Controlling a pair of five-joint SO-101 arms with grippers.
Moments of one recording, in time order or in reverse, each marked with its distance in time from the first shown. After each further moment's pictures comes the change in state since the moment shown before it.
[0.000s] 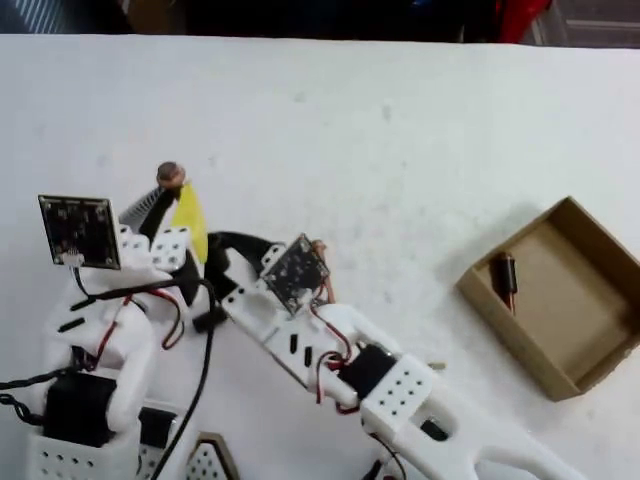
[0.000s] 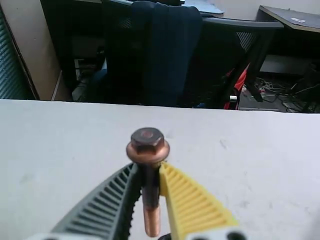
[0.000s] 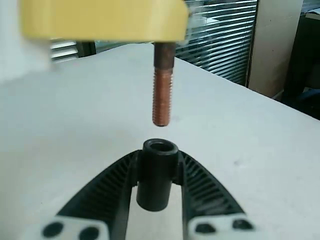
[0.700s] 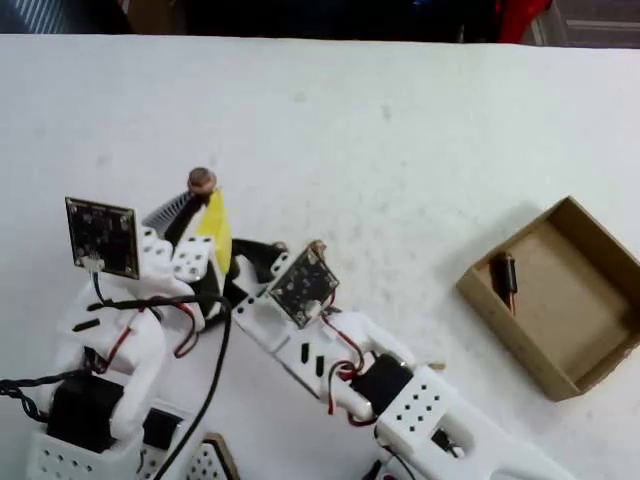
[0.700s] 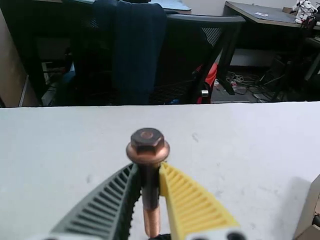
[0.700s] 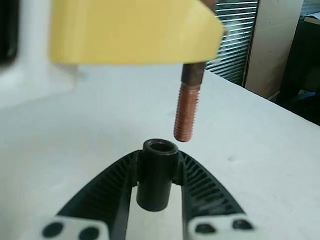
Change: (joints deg) left arm 7.1 -0.4 0.0 0.0 0.0; right arm 0.0 -8.2 1.6 7.5 2.8
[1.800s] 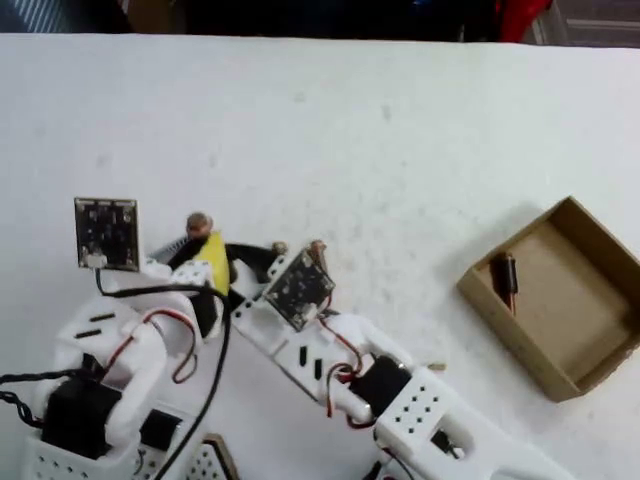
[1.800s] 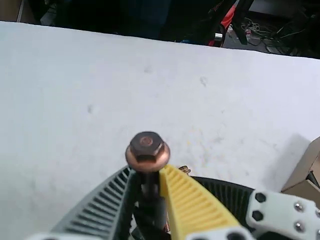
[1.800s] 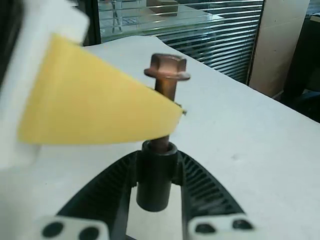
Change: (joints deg) left arm 0.1 -0.4 -1.1 16.6 7.4; right arm -0.1 0.0 0.2 0.1 0.3
